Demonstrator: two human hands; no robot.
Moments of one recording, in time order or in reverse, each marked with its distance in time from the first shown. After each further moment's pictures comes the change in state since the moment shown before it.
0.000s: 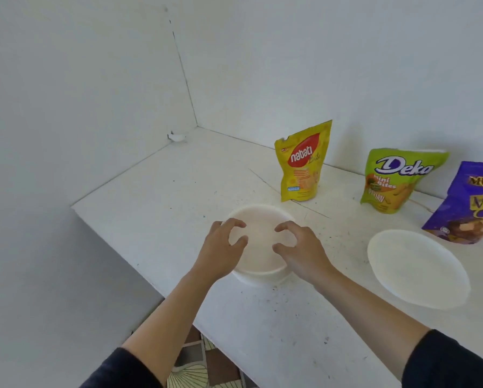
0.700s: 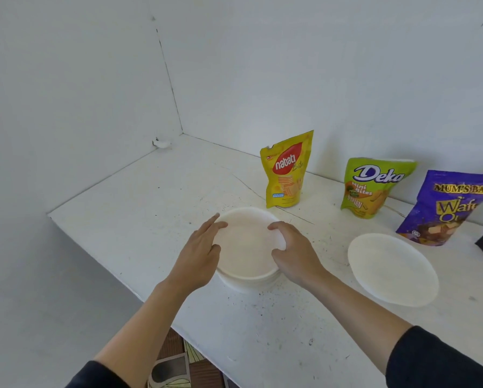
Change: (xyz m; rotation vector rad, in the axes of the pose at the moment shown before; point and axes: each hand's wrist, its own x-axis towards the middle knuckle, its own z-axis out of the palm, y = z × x) left_hand 0.002 -0.026 -0.012 0.163 -0.001 0.262; right_hand -0.004 0.003 -0.011 -0.110 0.027 -0.085
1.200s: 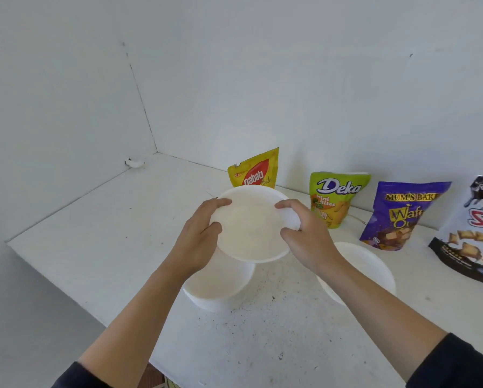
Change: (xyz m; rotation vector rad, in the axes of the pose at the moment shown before) left_hand 0.027 0.104 -0.018 -0.374 0.053 0.065; right_hand -0.017 -0.022 -0.095 0.172 0.231 -0.067
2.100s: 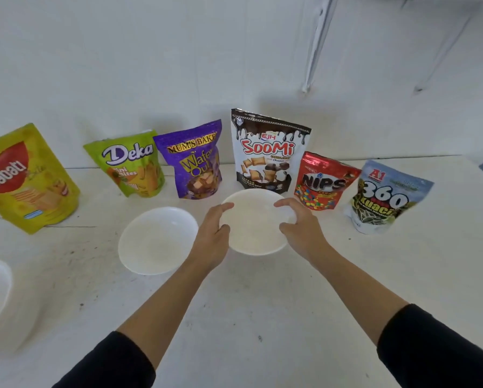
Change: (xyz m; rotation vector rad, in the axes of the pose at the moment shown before) left_hand -0.035 0.096 0.372 -0.058 -0.549 -0.035; right_hand -0.136 0.203 -0.265 -0.020 0.452 0.503
